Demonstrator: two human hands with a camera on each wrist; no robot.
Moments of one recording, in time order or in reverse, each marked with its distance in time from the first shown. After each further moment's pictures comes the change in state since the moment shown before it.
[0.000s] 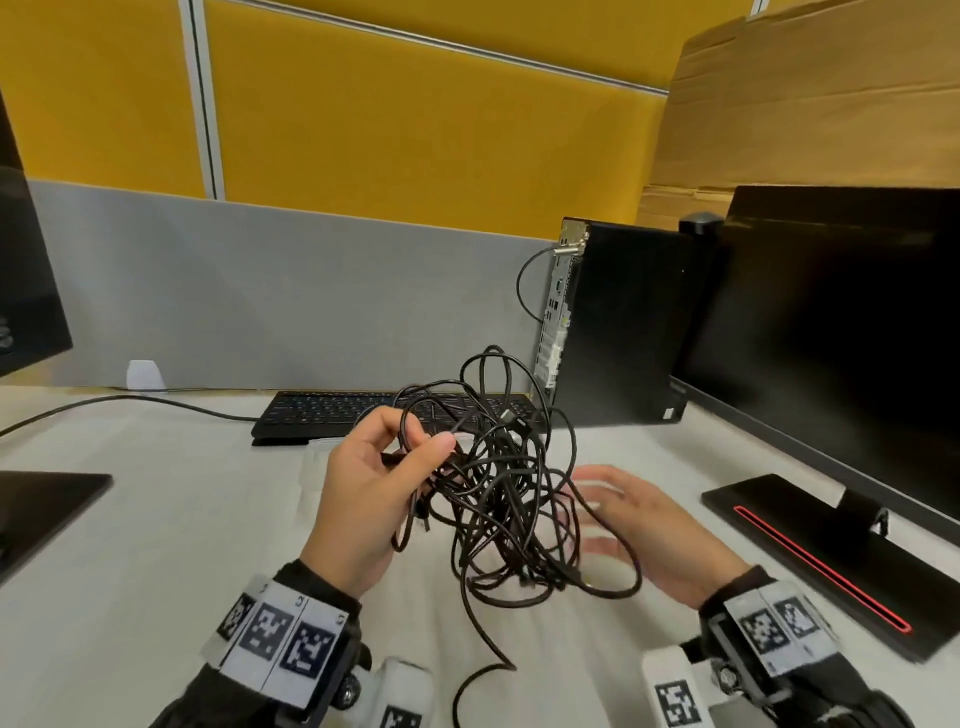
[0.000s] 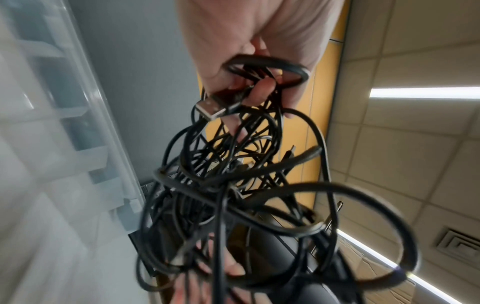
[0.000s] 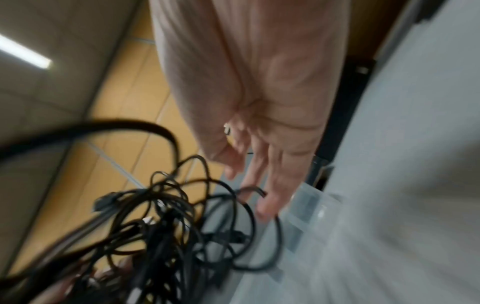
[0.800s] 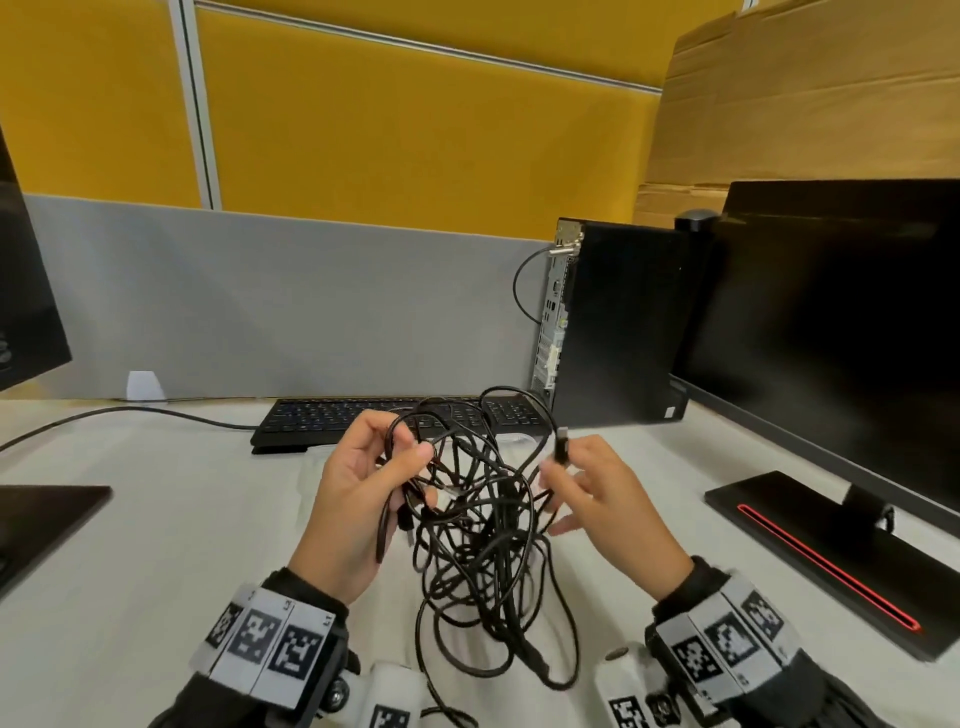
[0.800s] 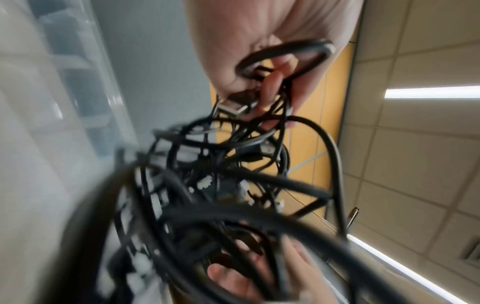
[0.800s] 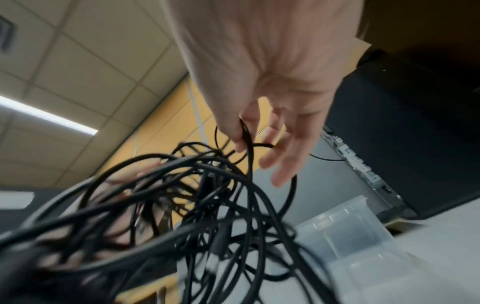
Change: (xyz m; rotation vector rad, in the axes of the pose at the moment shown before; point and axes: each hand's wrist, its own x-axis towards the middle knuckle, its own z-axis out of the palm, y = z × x) left_hand 0.003 -0.002 -0.008 -0.136 -0.052 -0.132; right_hand 0.008 -0.010 0.042 -0.525 0.200 -0.360
